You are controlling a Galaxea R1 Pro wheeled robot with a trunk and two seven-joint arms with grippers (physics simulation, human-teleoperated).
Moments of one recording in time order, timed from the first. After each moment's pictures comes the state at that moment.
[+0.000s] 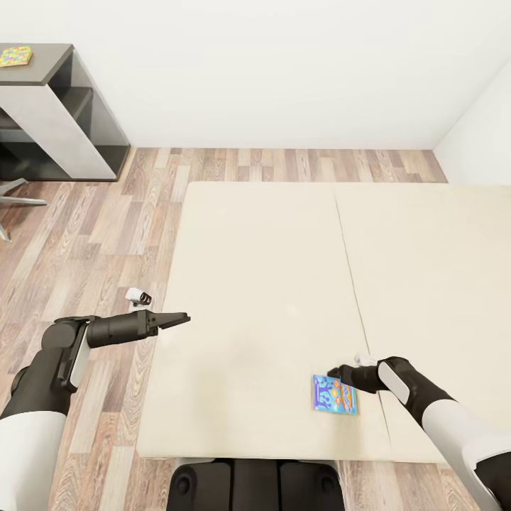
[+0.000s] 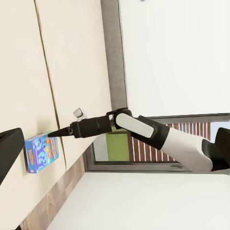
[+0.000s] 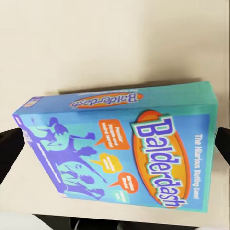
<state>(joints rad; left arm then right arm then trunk) -0.72 0.21 0.20 -1.17 0.04 1.03 -1.57 -0.85 -0.24 0.35 -0.40 -0.69 0.64 0.19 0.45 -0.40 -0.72</state>
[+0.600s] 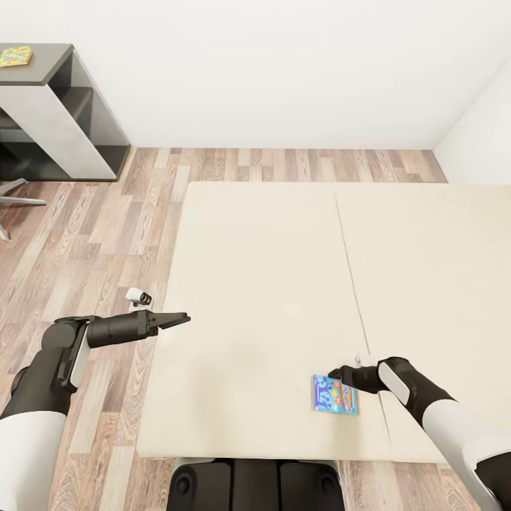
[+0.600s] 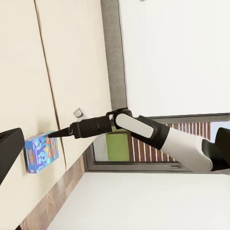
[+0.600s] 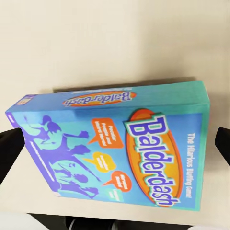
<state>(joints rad) -0.72 0.20 0.20 -1.17 0.04 1.03 -1.57 -0.85 -0.24 0.35 -0.40 -0.67 0.64 0.19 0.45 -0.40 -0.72</state>
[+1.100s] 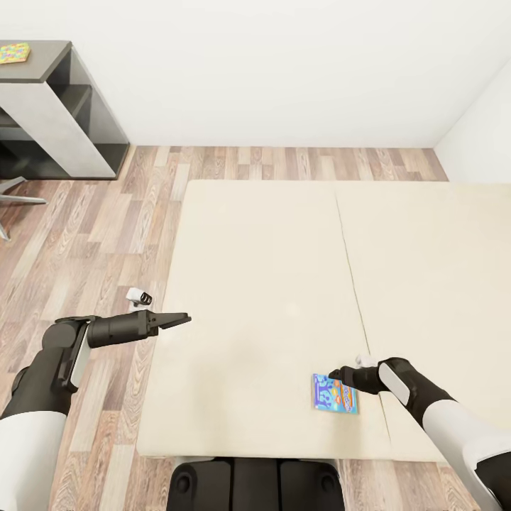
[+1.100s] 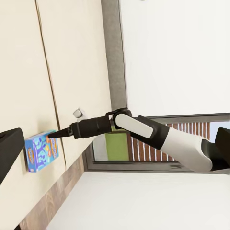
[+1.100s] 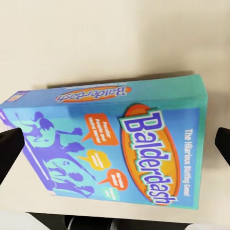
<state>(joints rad) -0.72 0.20 0.20 -1.17 0.04 1.03 -1.57 -0.85 -0.24 0.36 -0.40 -0.67 0.64 0.19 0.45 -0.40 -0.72</state>
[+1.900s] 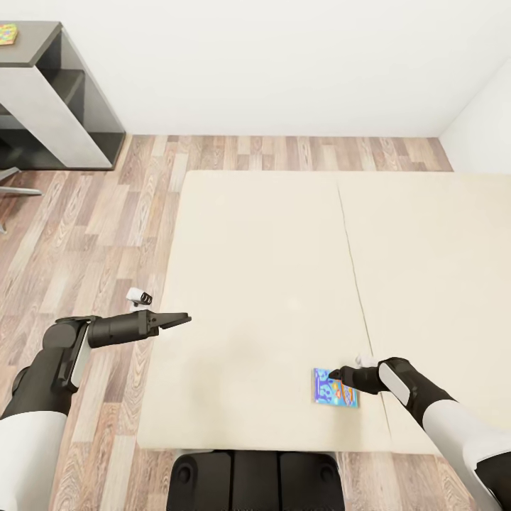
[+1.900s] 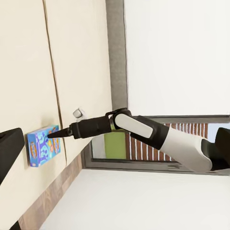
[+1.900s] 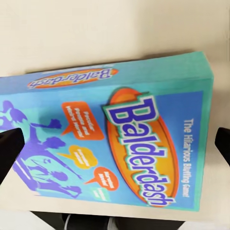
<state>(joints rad) -0.72 0.20 0.20 -1.17 0.04 1.03 -1.57 -0.85 -0.24 0.36 -0.40 -0.67 0.64 0.19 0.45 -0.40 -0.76</state>
